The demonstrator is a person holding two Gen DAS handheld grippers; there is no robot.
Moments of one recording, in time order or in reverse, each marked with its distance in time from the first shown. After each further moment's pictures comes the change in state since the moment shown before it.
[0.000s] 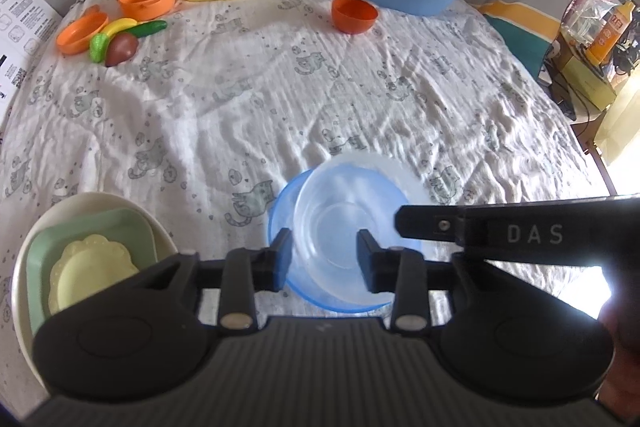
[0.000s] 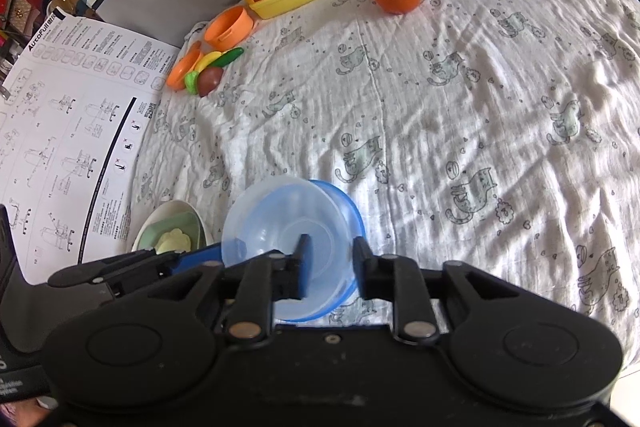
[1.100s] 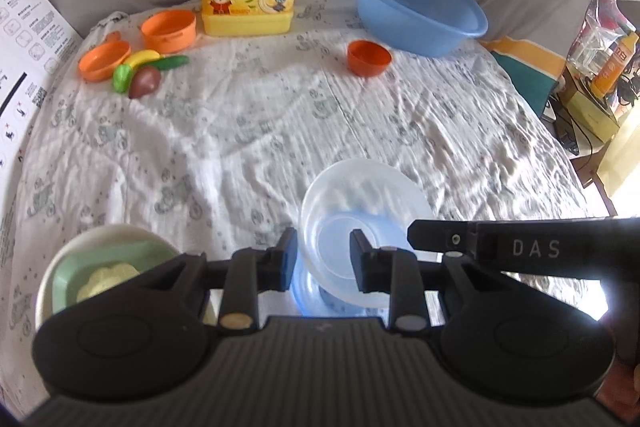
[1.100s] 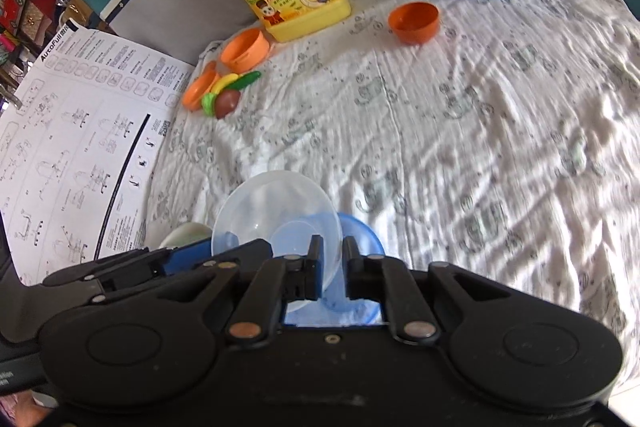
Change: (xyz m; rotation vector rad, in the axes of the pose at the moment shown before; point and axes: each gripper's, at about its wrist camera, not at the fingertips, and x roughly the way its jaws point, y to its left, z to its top) left arm -0.023 0.009 0.015 -0.031 -0.071 0.024; right arm -0.008 0.009 0.014 -0.013 -0.039 0.024
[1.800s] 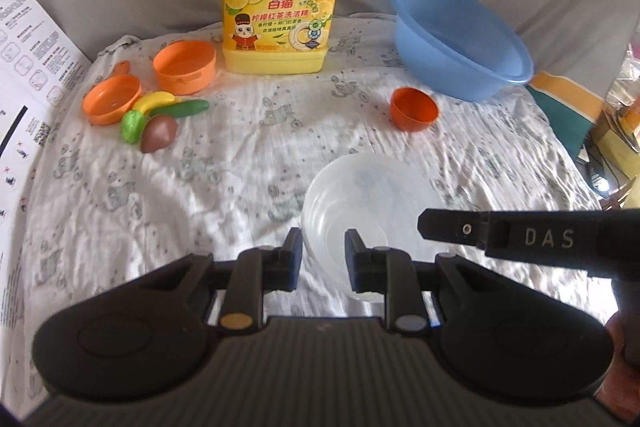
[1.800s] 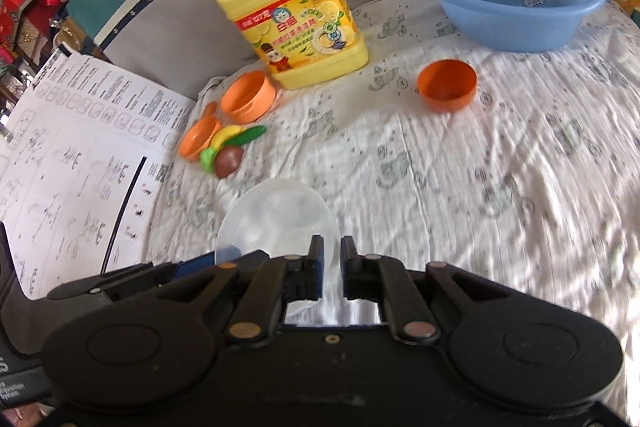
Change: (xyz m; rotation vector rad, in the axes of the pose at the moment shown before) left arm 0.033 0.031 0.069 -0.024 -0.037 0.046; right arm 0.037 0.017 0.066 -0.020 -0.059 0.009
